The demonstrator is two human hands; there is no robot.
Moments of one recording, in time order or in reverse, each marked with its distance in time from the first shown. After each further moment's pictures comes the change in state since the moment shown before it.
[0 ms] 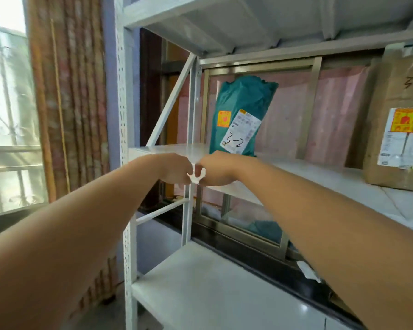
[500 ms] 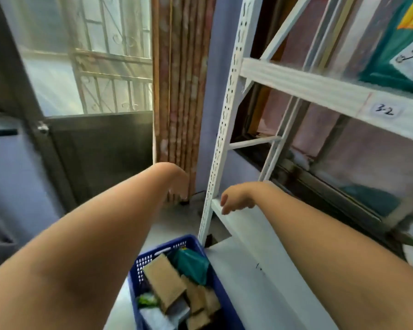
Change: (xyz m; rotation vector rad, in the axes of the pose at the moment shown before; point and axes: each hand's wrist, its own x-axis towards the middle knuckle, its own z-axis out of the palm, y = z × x) left_hand -0.087 -0.160 0.250 -0.277 -0.658 -0.527; right_hand 0.096 -0.179 0.213 0.232 -0.716 -0.190
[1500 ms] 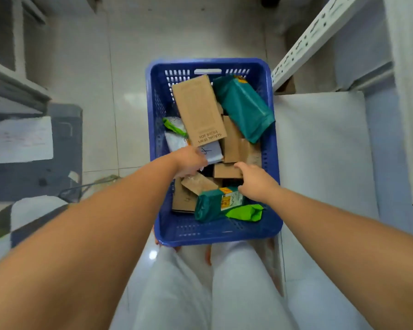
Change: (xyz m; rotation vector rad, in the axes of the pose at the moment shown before) left_hand 0.282 -0.005 0.478 -1.110 -0.350 -0.364; right_hand 0.364 0.060 0.442 0.103 -0.311 -0.166
